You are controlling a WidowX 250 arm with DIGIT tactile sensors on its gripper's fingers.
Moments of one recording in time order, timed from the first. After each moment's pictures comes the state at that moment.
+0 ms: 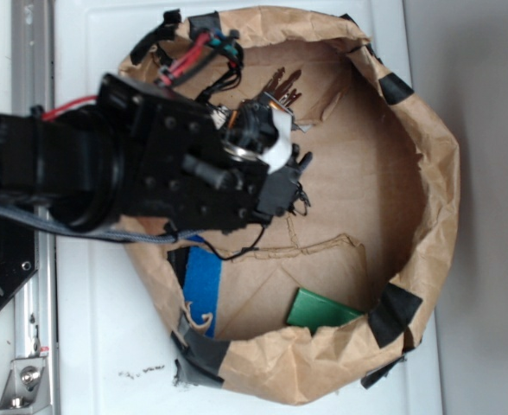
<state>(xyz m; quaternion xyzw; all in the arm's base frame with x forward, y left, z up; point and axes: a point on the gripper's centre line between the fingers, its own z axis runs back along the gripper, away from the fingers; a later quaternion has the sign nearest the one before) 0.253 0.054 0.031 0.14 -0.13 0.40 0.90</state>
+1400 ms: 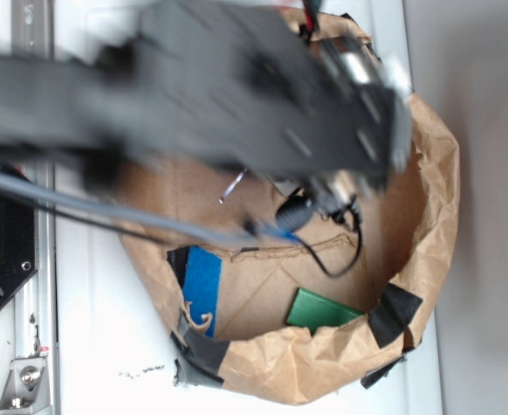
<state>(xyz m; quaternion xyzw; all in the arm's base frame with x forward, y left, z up) 0.259 0.046 0.139 0.05 -0.05 0.36 0.93</state>
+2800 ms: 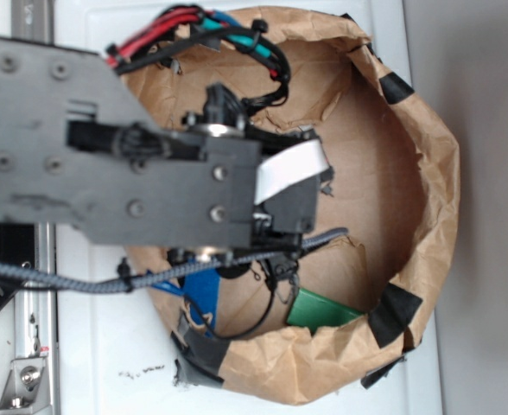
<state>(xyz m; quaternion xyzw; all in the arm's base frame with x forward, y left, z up) 0.254 0.009 0.109 0.05 -0.09 0.18 0.98</state>
